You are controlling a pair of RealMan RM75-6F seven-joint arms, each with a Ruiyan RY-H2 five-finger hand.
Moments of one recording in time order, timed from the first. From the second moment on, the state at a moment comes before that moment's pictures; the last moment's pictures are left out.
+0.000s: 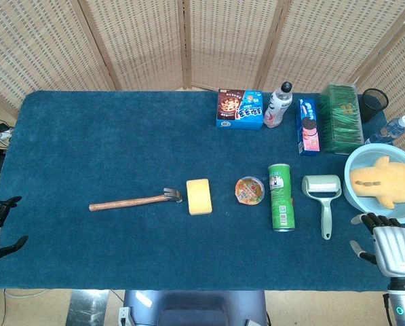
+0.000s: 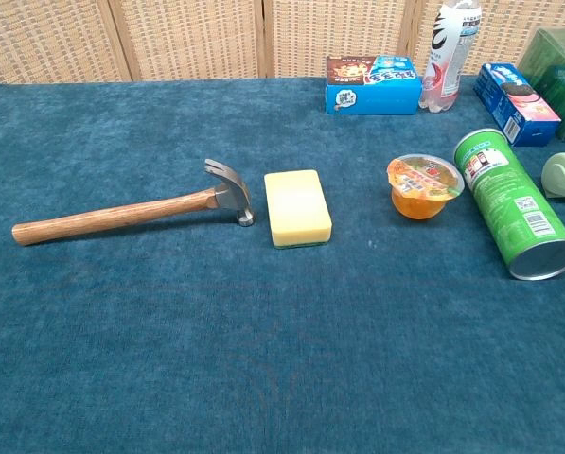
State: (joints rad) left arm -0.06 -1.07 -0.04 -1.71 1.46 1.50 0.17; right arm 0.06 -1.12 0.06 -1.62 -1.52 1.51 -0.12
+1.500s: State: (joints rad) left arm -0.62 -1.23 -0.16 -1.73 1.12 0.80 0.33; right arm -0.01 -1.13 0.06 -1.50 -1.48 1.57 0.03
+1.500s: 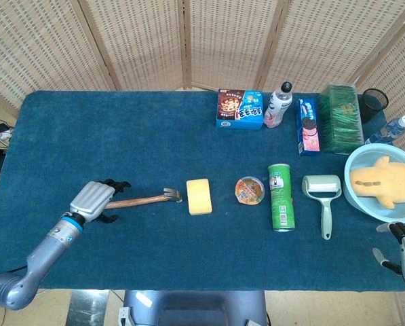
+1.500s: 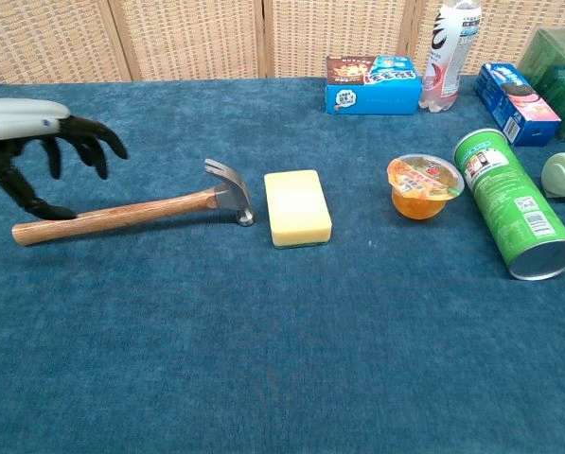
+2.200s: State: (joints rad) left arm -0.82 -1.44 -0.16 -1.54 0.95 0.68 0.32; right arm -0.04 -1.13 0.06 -1.48 -1.46 1.59 0.05
